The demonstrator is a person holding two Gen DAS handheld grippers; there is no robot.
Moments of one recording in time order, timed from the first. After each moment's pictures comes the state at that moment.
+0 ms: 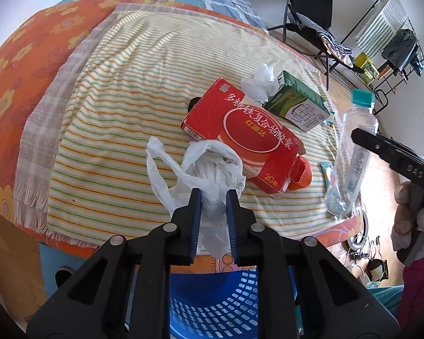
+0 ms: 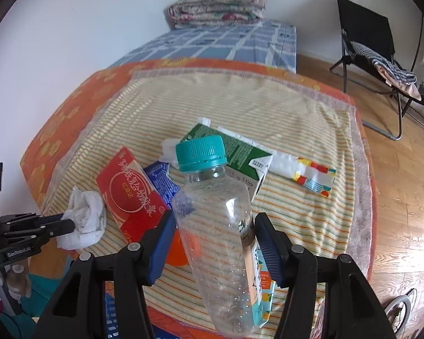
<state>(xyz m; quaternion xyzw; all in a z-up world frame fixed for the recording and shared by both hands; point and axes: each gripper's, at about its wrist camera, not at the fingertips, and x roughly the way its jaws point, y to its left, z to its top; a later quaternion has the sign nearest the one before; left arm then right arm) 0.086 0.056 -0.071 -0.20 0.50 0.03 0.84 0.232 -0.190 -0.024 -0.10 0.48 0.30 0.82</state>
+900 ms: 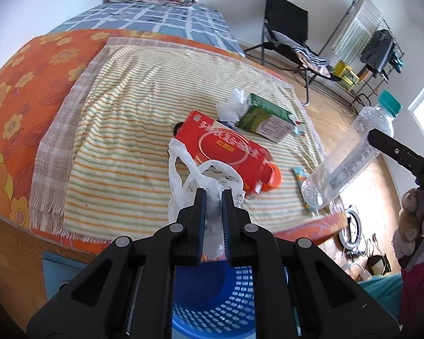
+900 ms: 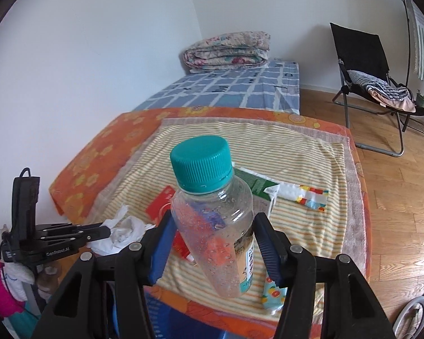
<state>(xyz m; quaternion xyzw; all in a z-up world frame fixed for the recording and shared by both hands) 0.045 0.047 -0.025 -0.18 0.44 -0.01 0.88 0.169 -0.220 0.043 -0.04 0.40 0.34 0.85</state>
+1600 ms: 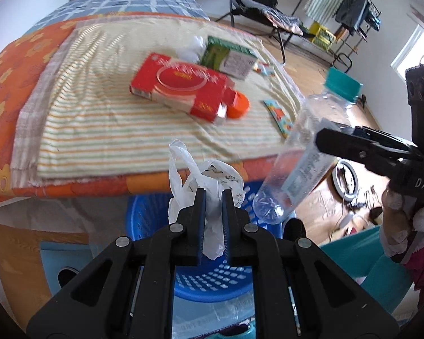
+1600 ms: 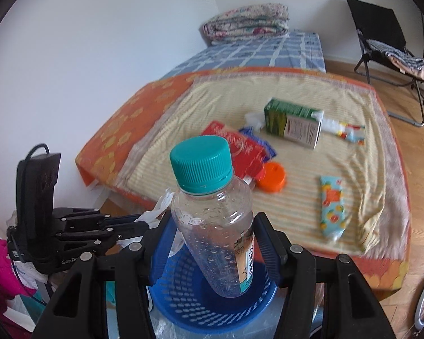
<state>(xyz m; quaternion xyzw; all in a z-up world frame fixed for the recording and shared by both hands) -0.011 -0.014 -0.060 -0.13 0.49 -0.08 0.86 0.083 -0.212 -0.020 -0.04 0.47 0.38 0.80</state>
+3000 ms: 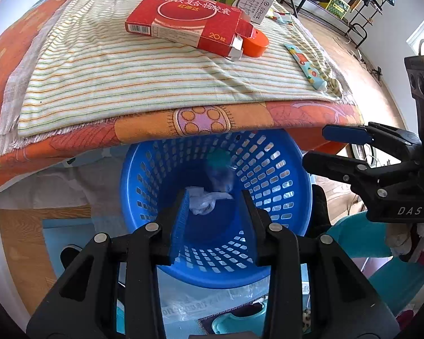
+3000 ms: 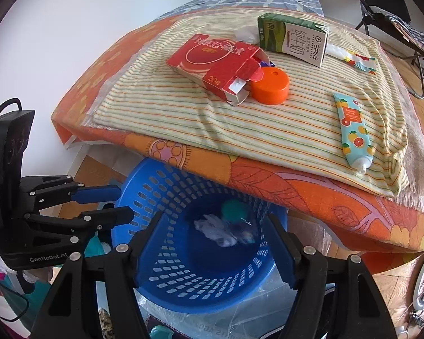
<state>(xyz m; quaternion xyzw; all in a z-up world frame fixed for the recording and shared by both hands) -0.013 -0.027 -0.116 -0.10 0.56 -0.06 0.82 0.066 -0.207 -0.104 -0.09 0.55 0.34 0.76</state>
